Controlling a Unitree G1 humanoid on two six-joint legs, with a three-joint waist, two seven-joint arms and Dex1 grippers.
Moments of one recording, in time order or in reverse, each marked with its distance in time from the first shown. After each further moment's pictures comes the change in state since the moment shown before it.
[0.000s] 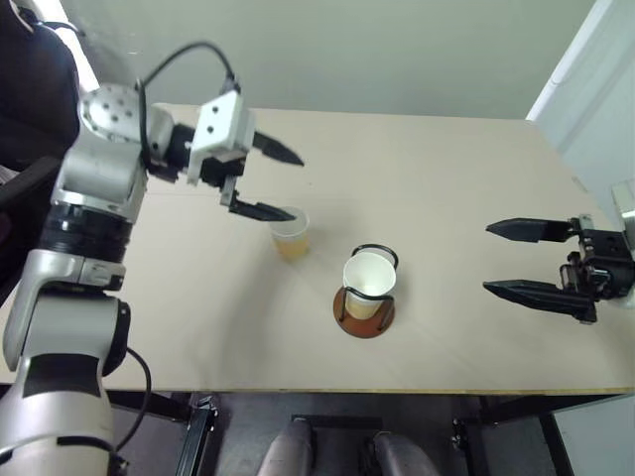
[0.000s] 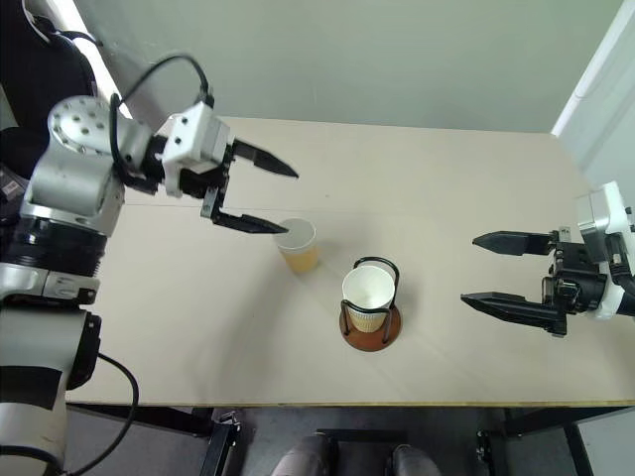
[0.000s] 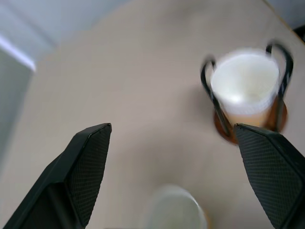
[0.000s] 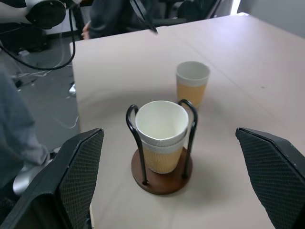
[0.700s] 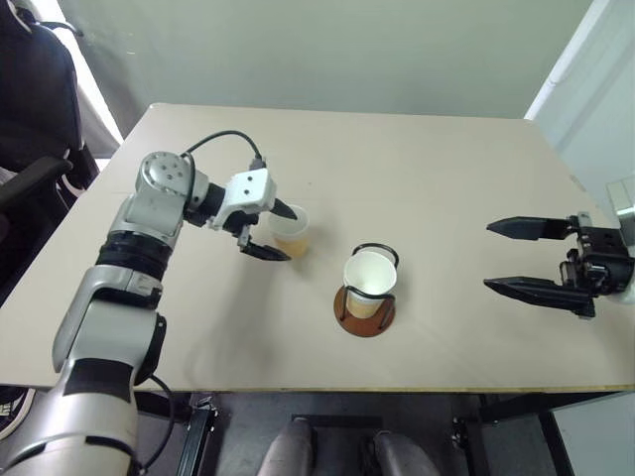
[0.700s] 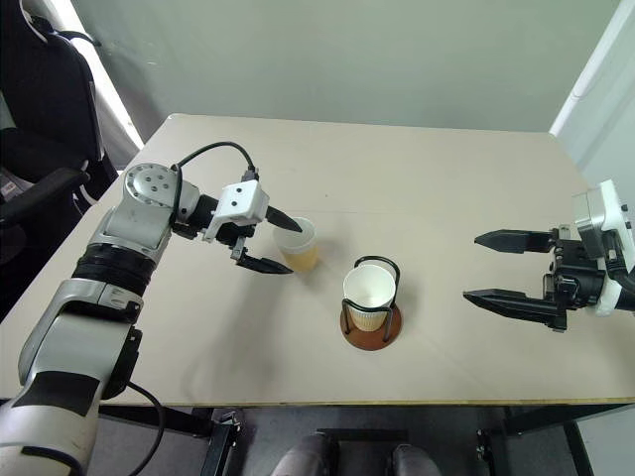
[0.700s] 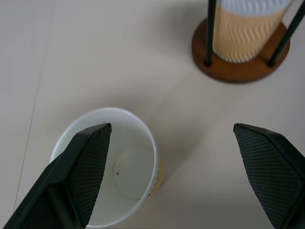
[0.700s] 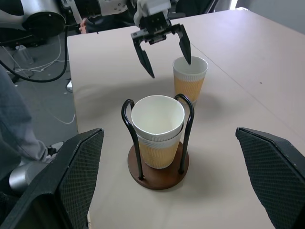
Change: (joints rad) left arm 0.055 -0.122 -0.032 0.194 0.245 -0.167 0.001; right arm -0.007 -0.007 0.008 0.019 -0.035 -0.014 0.017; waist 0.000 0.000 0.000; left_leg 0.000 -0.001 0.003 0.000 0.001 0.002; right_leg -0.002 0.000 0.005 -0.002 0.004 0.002
